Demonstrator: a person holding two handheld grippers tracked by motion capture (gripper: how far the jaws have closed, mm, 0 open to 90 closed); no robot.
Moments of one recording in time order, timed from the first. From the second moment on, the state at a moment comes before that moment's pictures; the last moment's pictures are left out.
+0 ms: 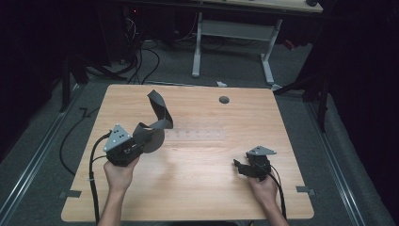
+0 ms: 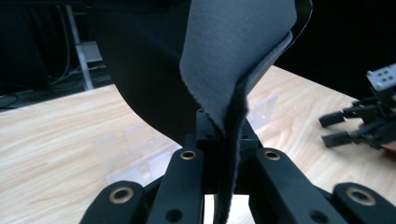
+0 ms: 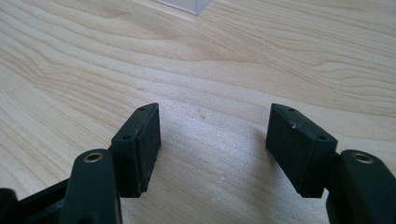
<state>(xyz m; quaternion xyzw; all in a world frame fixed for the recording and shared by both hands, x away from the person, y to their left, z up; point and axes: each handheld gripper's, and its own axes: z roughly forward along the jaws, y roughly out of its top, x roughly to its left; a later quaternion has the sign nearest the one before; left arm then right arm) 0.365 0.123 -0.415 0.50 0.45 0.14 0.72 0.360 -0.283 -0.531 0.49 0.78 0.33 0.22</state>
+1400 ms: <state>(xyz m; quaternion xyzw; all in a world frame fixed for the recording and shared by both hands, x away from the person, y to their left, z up) 0.436 0.113 -0.435 0.49 0.49 0.22 0.68 0.360 -0.283 -0.531 0.49 0.78 0.33 0.22</state>
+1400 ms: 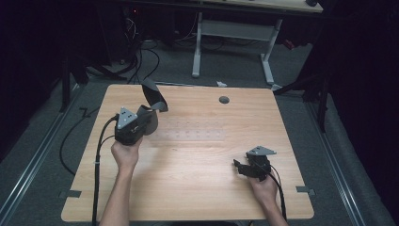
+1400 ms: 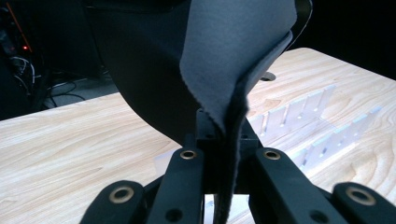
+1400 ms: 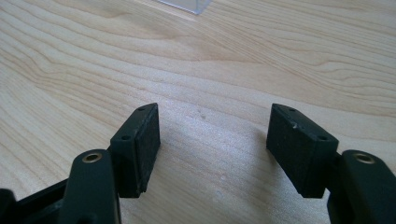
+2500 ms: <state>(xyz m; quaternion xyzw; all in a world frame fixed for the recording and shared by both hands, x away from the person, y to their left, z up) 0.449 0.107 -0.460 0.48 0.51 0.21 0.68 0.360 -0.283 -0.531 0.49 0.78 0.33 0.22</state>
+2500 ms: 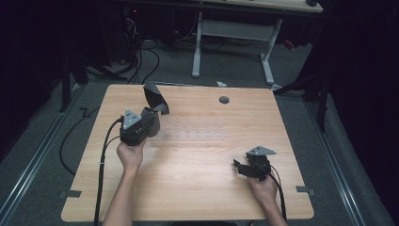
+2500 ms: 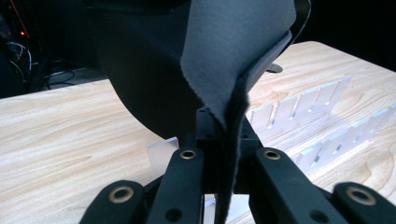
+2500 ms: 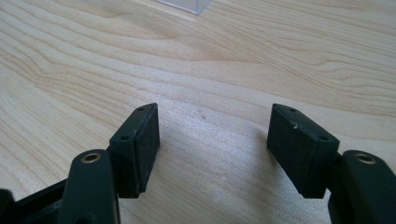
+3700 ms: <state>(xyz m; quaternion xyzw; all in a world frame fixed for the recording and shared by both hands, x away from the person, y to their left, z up) 0.441 0.124 -0.470 0.47 0.55 0.18 0.67 0.361 -0.283 -0.531 0.49 0.78 0.33 0.22</state>
